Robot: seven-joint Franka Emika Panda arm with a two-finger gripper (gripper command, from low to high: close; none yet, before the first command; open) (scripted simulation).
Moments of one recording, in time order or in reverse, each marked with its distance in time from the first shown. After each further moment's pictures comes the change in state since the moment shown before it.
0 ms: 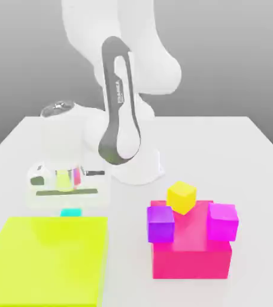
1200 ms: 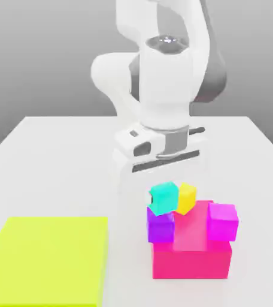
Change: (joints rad) arm 0.341 -0.327 0.240 0.170 -0.293 -0.504 0.500
